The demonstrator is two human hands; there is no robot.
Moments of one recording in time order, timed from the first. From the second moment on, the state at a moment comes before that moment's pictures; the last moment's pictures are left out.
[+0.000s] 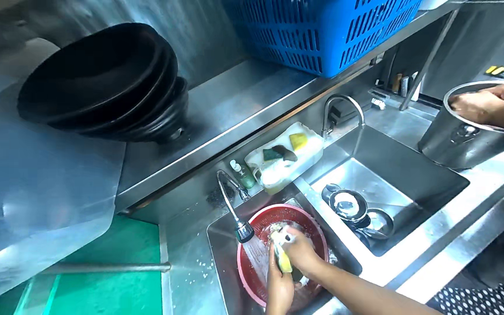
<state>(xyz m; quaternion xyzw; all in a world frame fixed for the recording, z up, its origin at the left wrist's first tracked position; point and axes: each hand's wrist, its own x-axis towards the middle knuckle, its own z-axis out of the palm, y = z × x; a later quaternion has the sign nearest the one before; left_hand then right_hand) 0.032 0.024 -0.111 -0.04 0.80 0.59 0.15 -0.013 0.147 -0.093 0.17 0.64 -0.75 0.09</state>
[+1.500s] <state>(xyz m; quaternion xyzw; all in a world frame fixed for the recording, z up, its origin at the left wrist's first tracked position) 0.003 0.027 -0.093 0.08 0.78 0.61 -0.07 -0.004 0.167 -0.087 -0.13 0.89 -0.40 0.17</state>
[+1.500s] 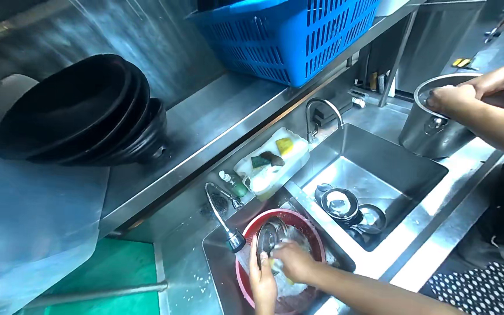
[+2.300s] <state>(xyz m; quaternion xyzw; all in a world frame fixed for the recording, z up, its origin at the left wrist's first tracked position) -0.013 0.025 -0.061 0.03 0.76 0.64 0.08 0.011 0.175 -0.078 -0.18 0.85 -0.49 0.09</state>
